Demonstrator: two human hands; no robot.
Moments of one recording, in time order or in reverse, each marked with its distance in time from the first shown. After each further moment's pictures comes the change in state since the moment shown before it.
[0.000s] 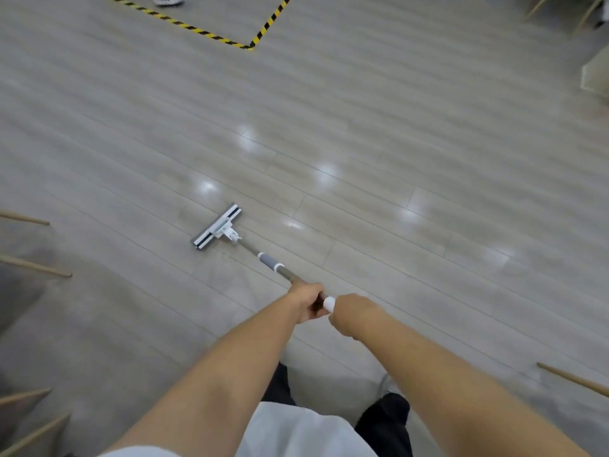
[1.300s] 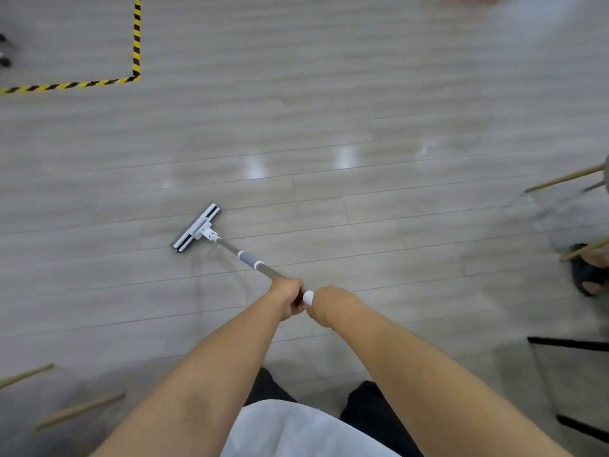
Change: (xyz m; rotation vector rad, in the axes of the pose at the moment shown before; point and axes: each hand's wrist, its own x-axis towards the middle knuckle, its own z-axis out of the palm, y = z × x) left_hand 0.013 0.081 -0.456 0.527 -0.077 -0.006; right_hand 0.057 -0.489 0.003 0.476 0.024 0.220
